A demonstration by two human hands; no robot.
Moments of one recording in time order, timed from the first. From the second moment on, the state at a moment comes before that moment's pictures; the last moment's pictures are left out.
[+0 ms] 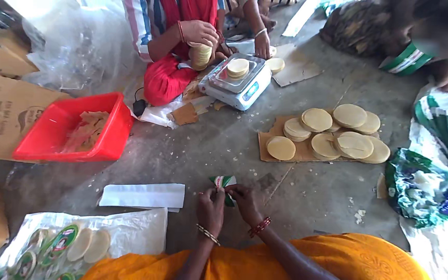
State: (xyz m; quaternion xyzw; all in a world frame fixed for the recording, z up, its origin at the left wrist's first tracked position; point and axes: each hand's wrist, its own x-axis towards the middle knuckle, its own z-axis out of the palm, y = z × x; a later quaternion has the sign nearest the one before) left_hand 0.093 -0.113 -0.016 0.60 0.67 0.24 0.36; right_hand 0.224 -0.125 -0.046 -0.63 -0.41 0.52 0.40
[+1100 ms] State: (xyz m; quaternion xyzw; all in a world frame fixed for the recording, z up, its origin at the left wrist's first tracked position) left_hand 0.102 -0.164 0.075 0.41 0.51 0.67 0.36; right_hand 0.145 -0.194 0.092 -0.47 -0.04 0.55 0.69
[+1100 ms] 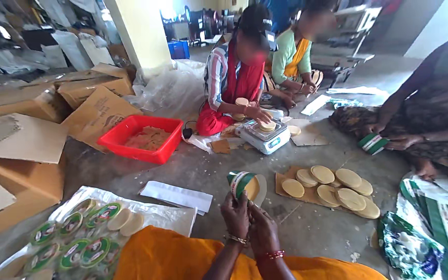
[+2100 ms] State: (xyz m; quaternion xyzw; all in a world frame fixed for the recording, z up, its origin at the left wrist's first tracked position) left_hand 0.101 -0.196 0.135 0.18 0.46 0.67 0.56; right_hand 0.191 -0.198 0.092 -0.54 -0.62 -0.01 0.57
